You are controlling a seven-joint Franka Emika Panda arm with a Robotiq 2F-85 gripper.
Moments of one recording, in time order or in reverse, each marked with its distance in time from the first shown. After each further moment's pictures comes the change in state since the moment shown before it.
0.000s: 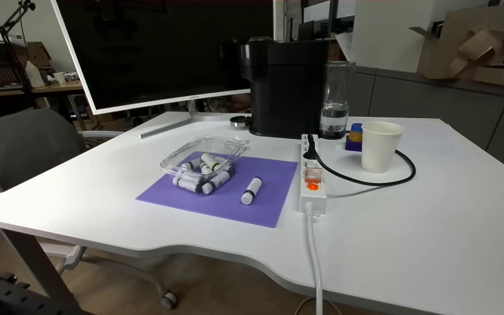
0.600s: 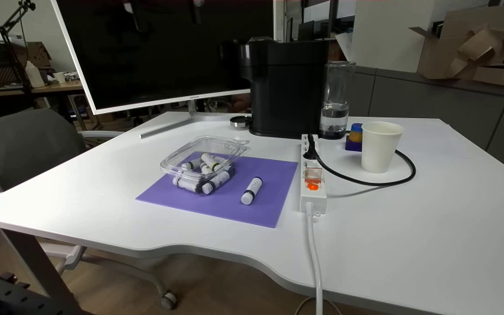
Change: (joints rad) arm -0.056 0.065 -0.015 0.004 -0.038 0.119 0.003
